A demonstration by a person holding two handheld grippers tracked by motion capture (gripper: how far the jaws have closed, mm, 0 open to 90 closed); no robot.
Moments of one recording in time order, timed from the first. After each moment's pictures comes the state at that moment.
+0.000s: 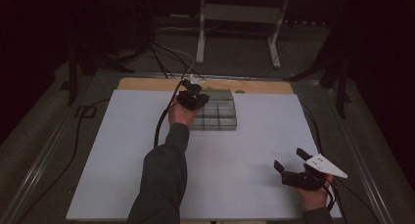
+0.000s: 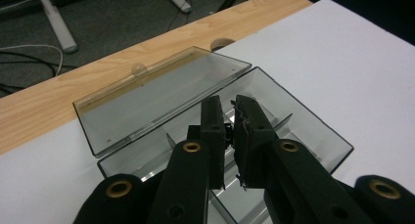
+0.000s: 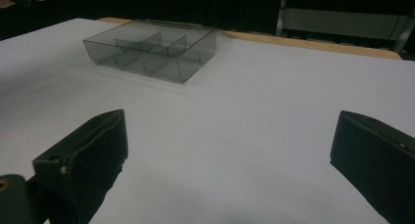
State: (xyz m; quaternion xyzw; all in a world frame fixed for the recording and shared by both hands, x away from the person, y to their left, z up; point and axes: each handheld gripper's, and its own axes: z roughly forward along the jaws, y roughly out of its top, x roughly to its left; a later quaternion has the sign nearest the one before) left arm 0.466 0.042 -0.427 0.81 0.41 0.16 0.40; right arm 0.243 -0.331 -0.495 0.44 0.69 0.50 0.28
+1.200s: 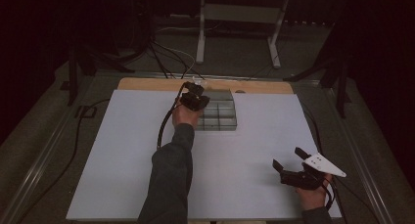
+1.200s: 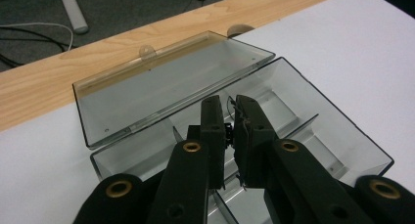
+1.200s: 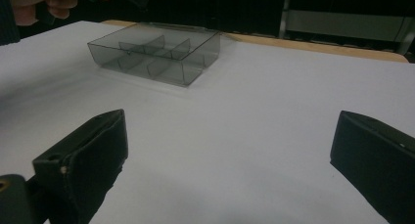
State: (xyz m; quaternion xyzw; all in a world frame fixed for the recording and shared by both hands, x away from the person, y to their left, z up) left arm 0.478 0.031 -0.447 0.80 0.44 0.16 0.38; right arm 0.245 -0.328 -0.494 0.44 0.69 0.50 0.28
